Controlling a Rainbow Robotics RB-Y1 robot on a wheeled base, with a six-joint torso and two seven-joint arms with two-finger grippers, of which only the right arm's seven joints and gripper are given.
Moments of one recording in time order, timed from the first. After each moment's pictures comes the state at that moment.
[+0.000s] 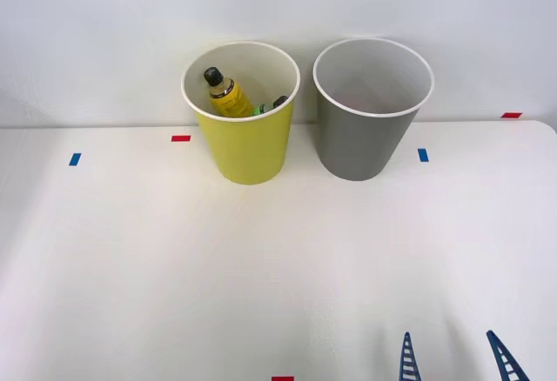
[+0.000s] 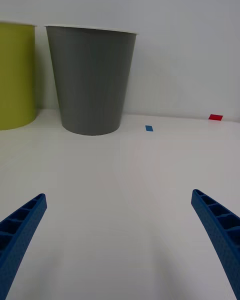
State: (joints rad) arm 0.98 -0.13 0.29 -1.86 -0.01 -0.74 1.69
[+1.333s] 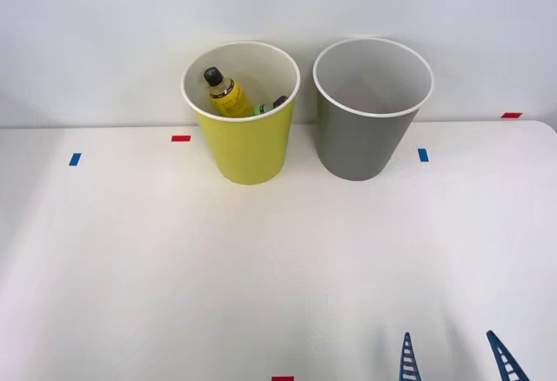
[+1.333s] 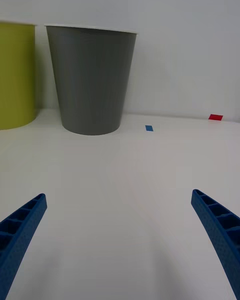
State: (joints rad) arm 0.98 -0.13 0.29 -1.86 -0.01 -0.74 1.69
